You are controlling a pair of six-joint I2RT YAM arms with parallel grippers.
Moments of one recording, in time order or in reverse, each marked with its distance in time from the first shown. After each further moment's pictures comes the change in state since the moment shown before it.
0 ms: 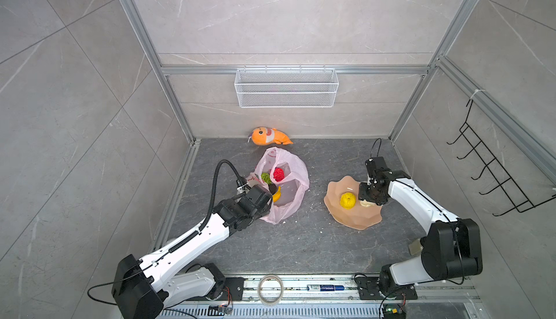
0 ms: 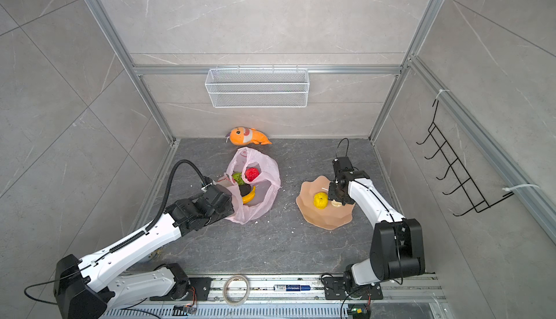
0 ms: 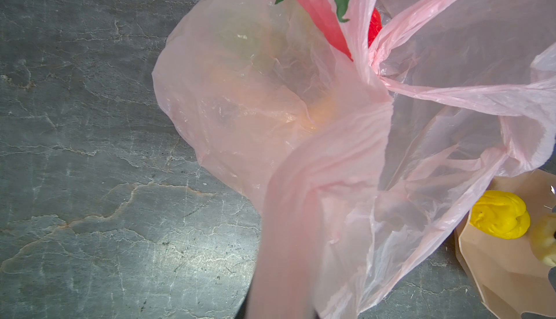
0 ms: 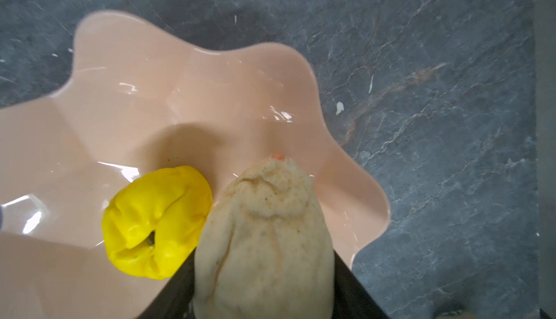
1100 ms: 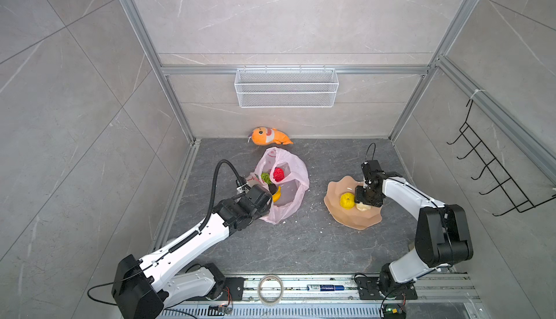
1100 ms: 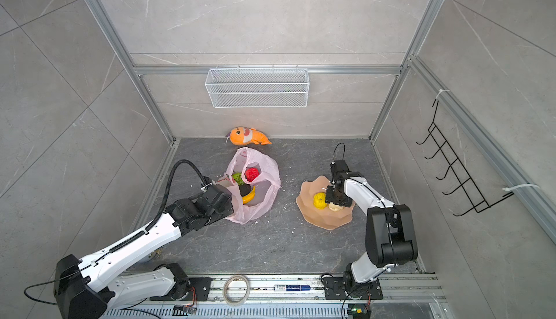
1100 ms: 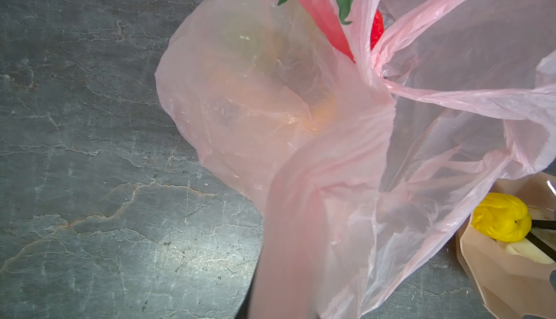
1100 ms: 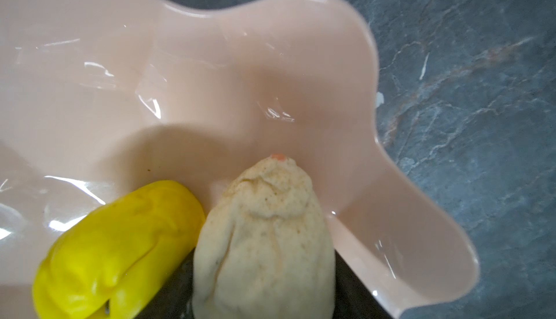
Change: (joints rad) left arm 0.005 0.000 0.000 -0.002 0.000 0.000; right arm -0.006 0.091 -0.025 0.063 -0.041 -0.001
